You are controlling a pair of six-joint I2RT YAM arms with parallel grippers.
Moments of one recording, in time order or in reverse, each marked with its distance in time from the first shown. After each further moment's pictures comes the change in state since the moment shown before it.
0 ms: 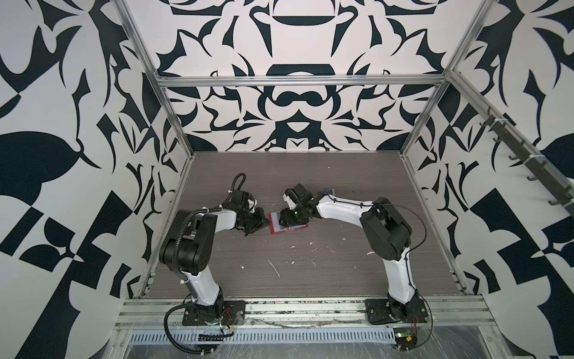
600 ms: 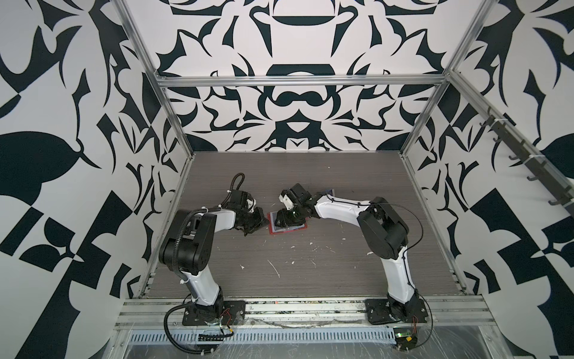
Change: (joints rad) left arm 0.002 0.002 0.000 0.000 0.008 0.000; right arm 0.007 0.031 0.024 0.027 -0.105 0.000
